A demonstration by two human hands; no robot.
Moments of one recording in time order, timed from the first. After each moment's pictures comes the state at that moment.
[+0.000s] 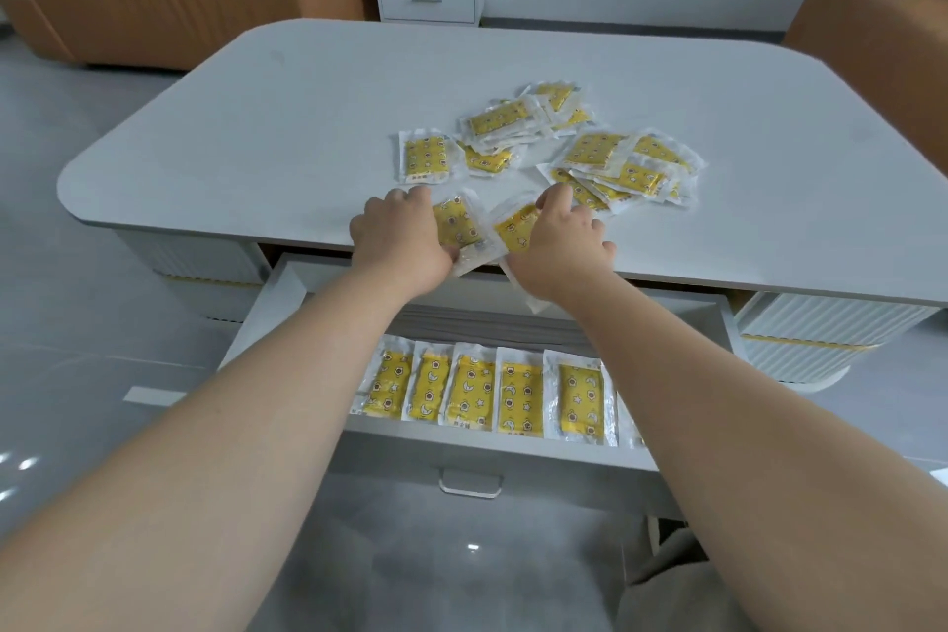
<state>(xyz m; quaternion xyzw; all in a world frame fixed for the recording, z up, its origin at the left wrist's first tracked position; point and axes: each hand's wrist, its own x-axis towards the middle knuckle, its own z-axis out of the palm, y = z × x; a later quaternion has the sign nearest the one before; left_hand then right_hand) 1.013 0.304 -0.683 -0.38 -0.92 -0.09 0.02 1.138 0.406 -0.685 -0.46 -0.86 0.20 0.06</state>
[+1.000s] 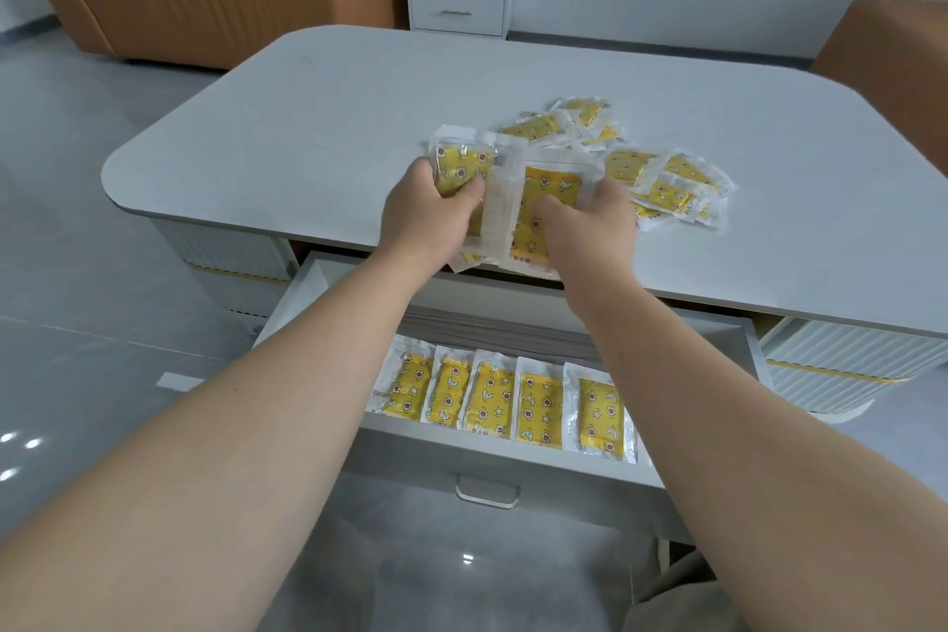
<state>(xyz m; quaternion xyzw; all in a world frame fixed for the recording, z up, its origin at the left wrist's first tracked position) 1.008 0.297 -0.664 -0.28 -0.80 -0.52 -0.12 1.131 0.386 -0.659 -0.43 -0.64 0.54 0.33</state>
